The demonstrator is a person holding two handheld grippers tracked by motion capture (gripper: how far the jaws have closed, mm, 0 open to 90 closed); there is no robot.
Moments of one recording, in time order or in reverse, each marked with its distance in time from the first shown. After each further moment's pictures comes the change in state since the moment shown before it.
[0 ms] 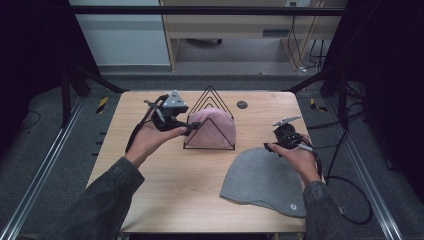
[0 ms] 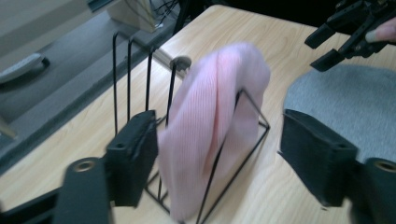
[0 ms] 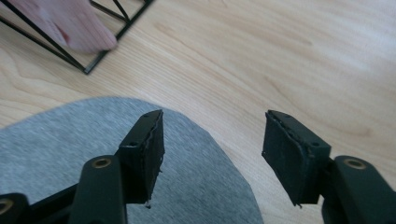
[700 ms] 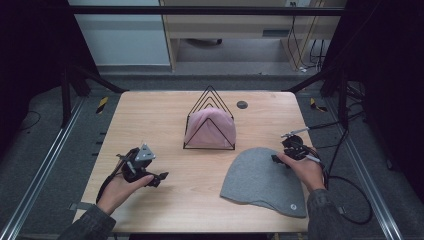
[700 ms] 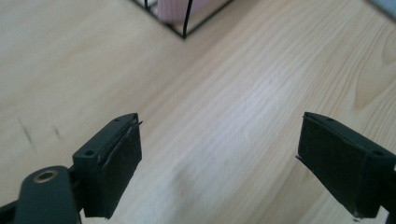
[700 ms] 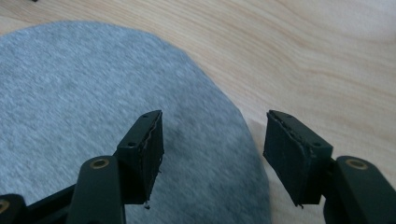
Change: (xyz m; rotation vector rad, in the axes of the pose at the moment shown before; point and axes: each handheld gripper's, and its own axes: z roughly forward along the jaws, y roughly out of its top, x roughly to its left) left arm -0.026 -0.171 -0.032 0.253 0.057 -0.105; right arm -0.016 -0.045 0.008 0.078 0.022 0.085
